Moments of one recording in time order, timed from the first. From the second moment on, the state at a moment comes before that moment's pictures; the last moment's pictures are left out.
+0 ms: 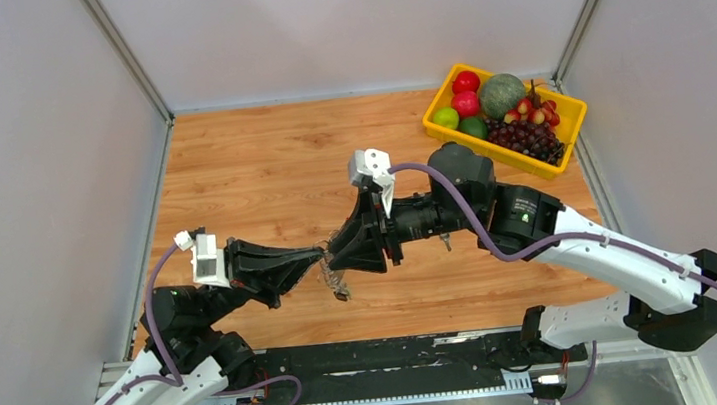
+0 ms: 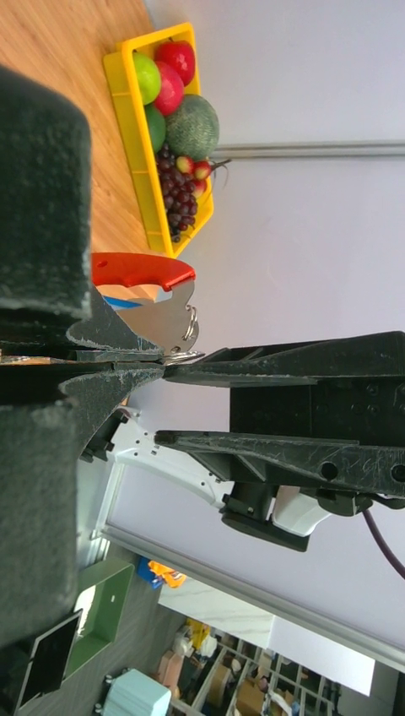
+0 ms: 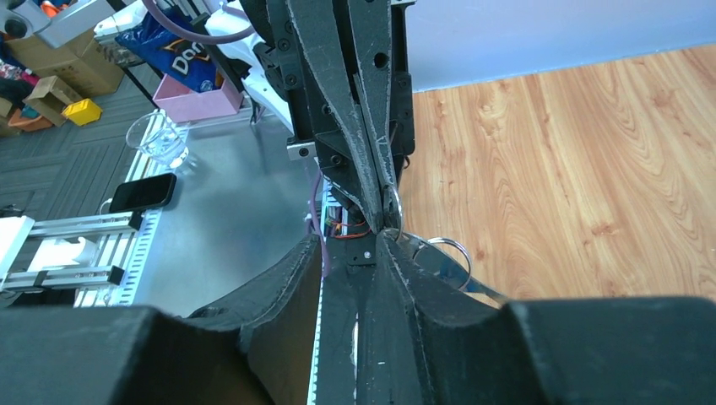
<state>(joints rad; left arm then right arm) -0.87 0.34 0.52 0.35 0.35 -0.41 1.12 1.20 1.44 -0.39 -0.49 0.15</state>
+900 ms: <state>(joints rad) -0.88 0.35 0.52 0.39 0.41 -0.42 1.12 1.22 1.45 -0.38 -0.46 0.15</state>
